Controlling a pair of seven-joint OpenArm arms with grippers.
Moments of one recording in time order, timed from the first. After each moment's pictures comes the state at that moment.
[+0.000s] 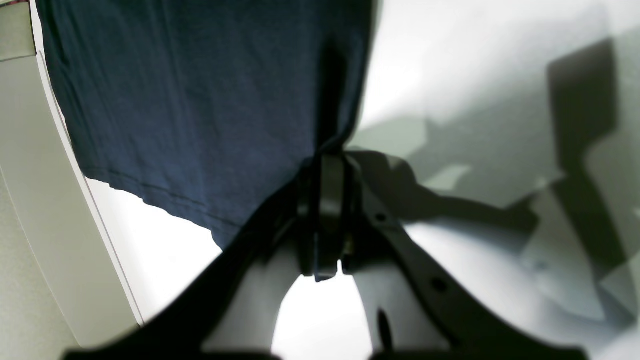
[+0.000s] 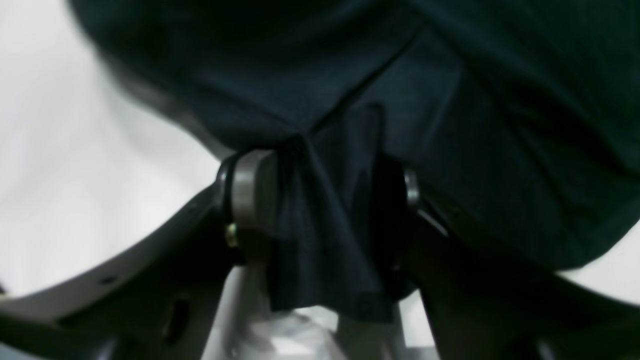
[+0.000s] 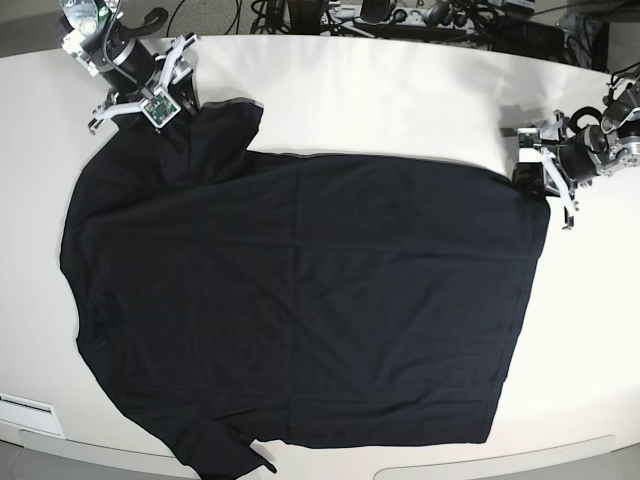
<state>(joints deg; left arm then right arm) 0.3 -70.0 42.7 90.4 21.1 -17.4 -7.6 -38.3 33.5 -7.8 114.0 2.7 17.0 -29.5</state>
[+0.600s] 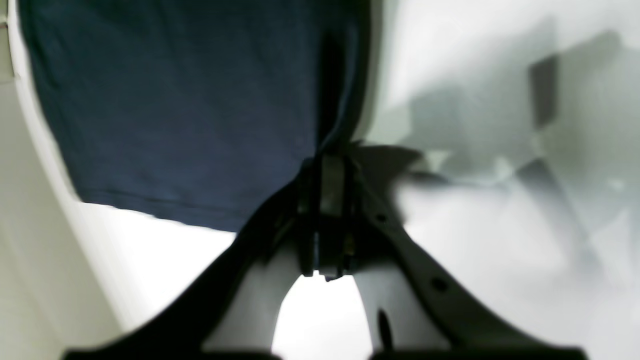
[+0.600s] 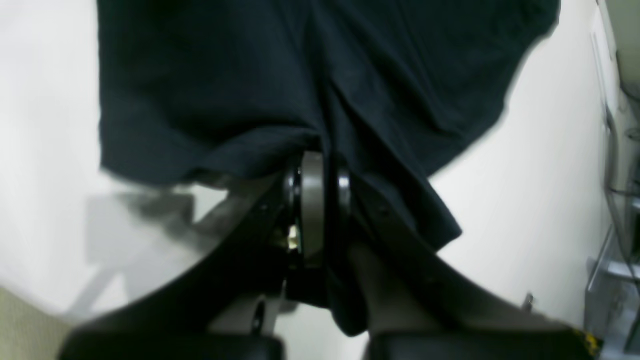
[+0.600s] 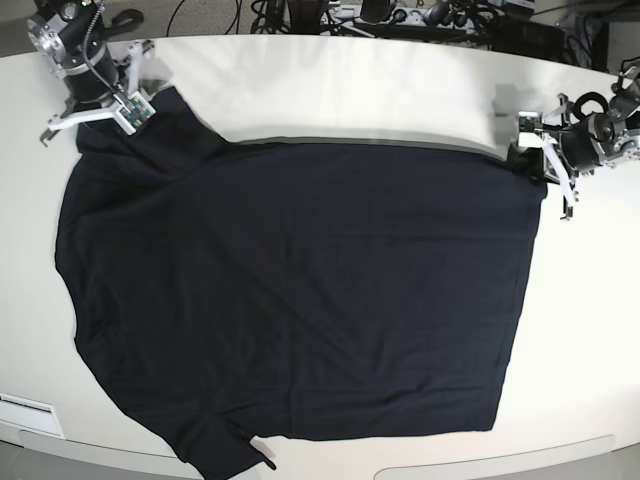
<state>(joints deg) 1.5 -78.0 43.3 102.6 16.1 -18.9 -2.9 -45.1 36.8 2.4 129.9 -8.6 12.5 -44.3</state>
